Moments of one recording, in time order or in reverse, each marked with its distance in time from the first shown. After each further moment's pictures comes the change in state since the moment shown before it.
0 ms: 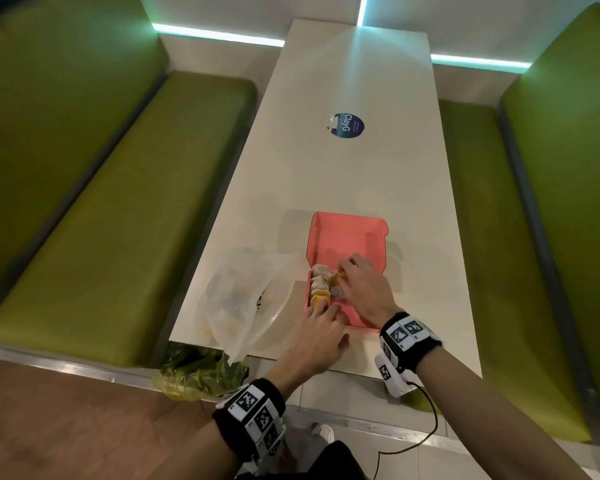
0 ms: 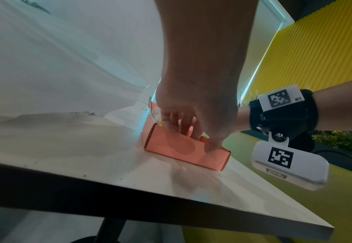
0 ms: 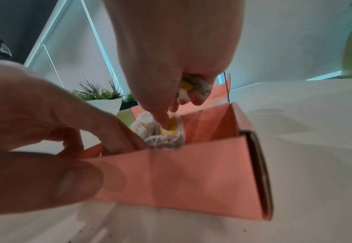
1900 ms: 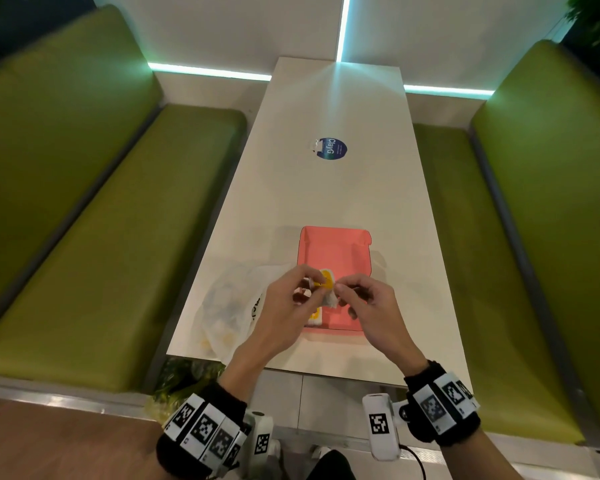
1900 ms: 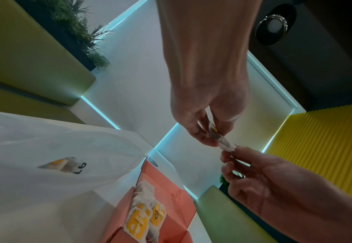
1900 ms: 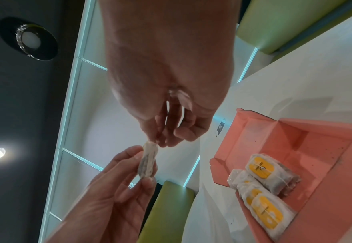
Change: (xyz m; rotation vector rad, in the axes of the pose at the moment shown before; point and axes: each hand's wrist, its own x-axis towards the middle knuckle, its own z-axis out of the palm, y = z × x) left_hand -0.021 -0.009 -0.122 -1.113 0.447 -0.147; right_hand -0.070 -0.053 -0.081 1.154 0.170 0.188
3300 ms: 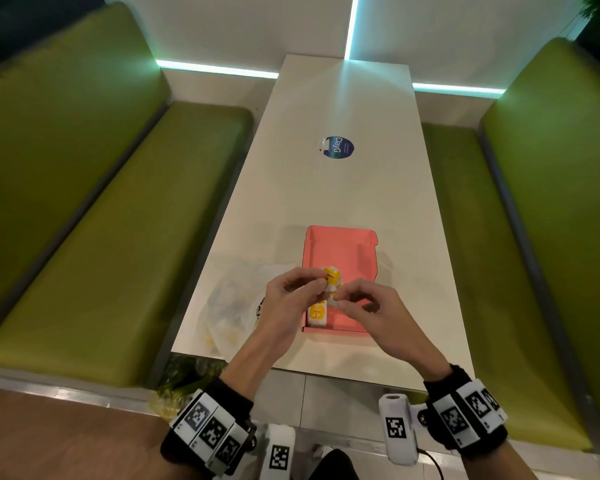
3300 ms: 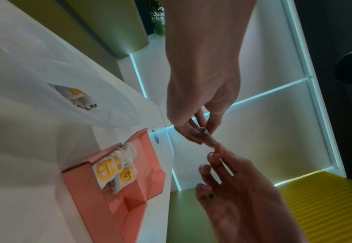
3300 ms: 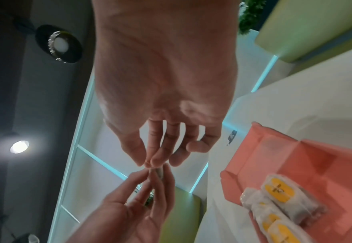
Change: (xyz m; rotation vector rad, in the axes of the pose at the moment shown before) left_hand 0.005 0.009 0.003 -0.583 0.139 -0.390; right_hand -0.005 -0.019 -0.011 -0.230 -0.216 -0.037
